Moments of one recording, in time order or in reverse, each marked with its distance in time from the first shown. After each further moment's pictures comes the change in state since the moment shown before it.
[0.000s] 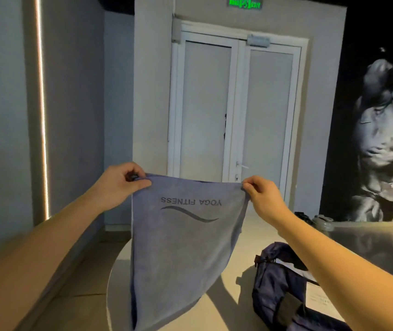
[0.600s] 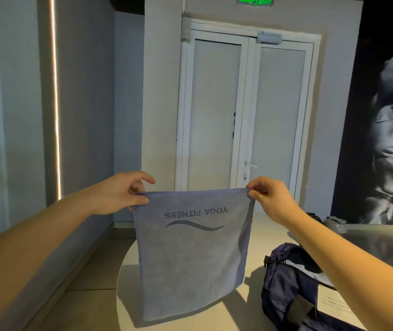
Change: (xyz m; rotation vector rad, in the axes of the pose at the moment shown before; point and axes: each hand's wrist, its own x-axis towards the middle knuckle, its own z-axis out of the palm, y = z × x) left_hand -0.022 0.008 -0.030 0.109 -0.421 -0.089; right_hand -0.001 -0.001 -0.001 0.018 -0.098 -0.016
